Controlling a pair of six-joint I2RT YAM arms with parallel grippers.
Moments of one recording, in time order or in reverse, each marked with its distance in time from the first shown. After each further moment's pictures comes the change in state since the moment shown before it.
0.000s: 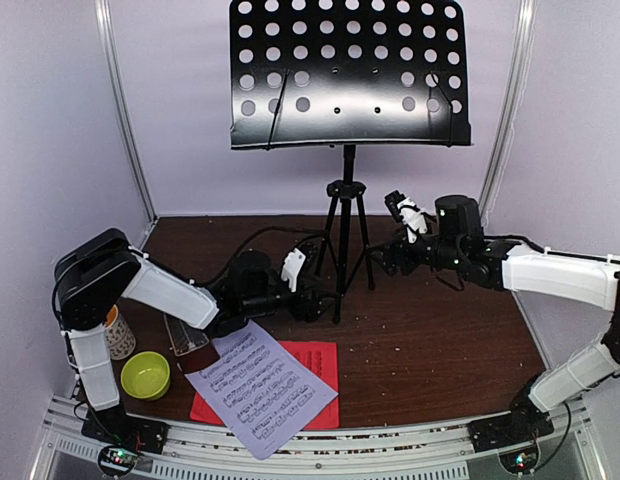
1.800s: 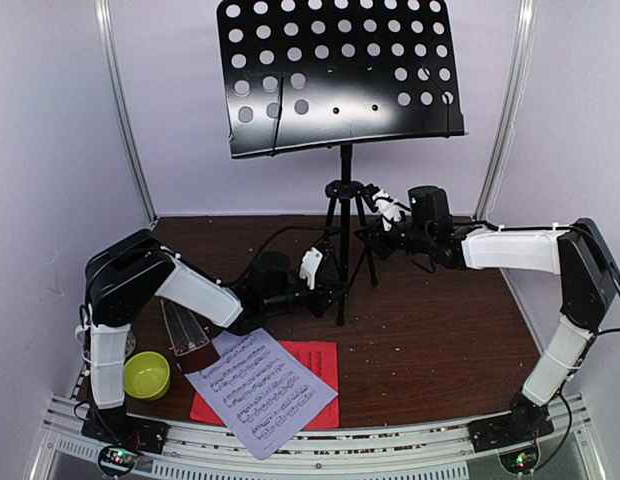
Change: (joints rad) left arm -0.018 0.178 0.162 0.066 0.007 -0.039; right arm -0.051 0.319 0.206 0.127 -0.076 -0.089
